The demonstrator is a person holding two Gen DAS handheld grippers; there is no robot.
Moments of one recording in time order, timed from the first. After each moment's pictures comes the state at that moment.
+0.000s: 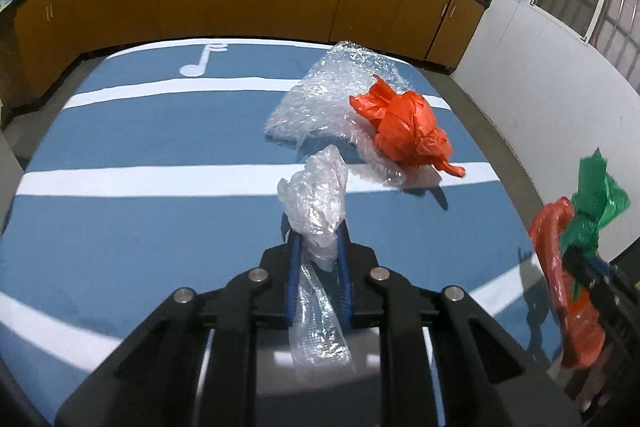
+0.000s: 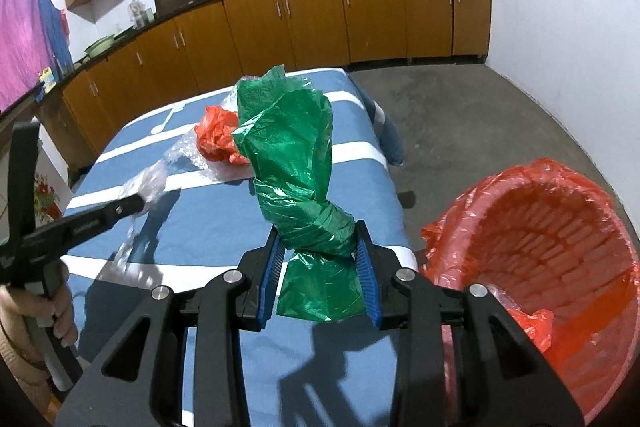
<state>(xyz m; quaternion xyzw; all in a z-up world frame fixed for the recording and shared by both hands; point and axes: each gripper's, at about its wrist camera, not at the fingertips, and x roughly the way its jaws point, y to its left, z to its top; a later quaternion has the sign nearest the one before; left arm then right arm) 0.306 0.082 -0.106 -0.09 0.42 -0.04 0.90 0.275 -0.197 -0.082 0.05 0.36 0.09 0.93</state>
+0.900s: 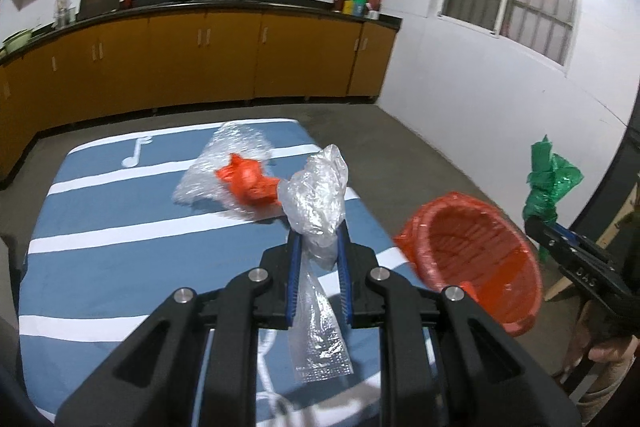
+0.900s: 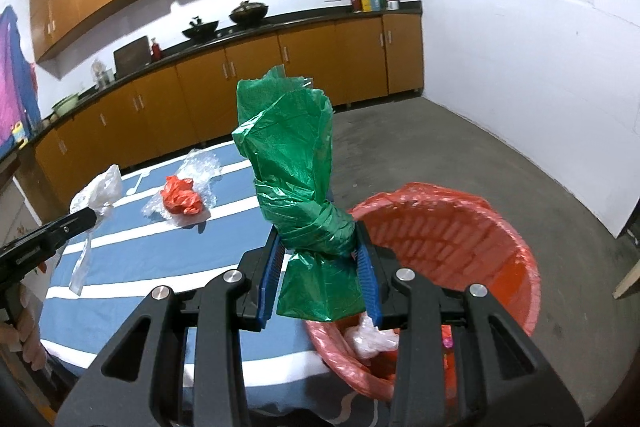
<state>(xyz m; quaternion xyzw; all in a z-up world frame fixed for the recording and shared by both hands) 0.216 -0.008 -0.003 -0.04 0.32 -0.16 0.93 0.185 -0.284 -0.018 0.09 0.28 -0.01 0.96</state>
